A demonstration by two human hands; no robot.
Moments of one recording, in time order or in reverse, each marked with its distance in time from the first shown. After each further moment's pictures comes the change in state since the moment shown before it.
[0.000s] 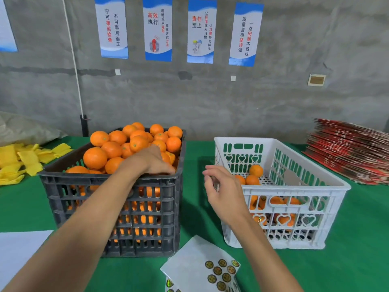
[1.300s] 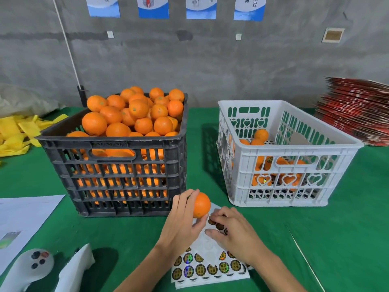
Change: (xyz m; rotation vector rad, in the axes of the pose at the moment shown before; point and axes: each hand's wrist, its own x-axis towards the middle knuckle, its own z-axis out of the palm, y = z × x) left_hand -0.097 -0.056 0.269 -0.202 0.410 0.592; right_hand -0.159 0.072 0.023 -0.202 -0.629 0.106
